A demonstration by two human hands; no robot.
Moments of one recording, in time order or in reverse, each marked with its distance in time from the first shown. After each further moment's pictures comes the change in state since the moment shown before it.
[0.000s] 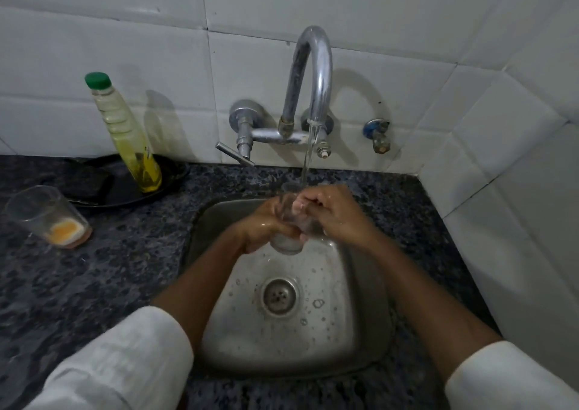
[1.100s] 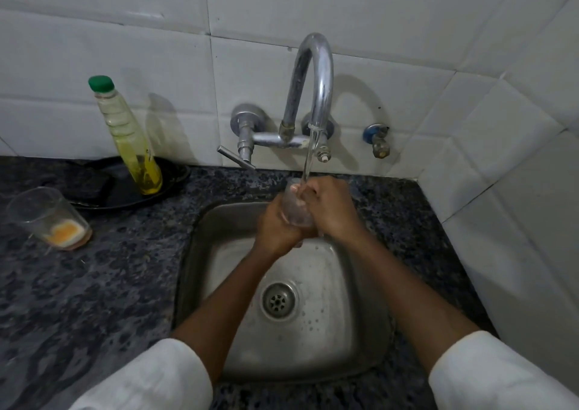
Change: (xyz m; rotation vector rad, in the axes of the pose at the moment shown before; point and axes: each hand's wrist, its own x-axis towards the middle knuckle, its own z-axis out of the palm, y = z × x) left_hand 0.002 -0.005 0.039 0.156 0.485 -0.021; right_hand 0.019 -0.012 0.009 -0.073 0.213 0.213
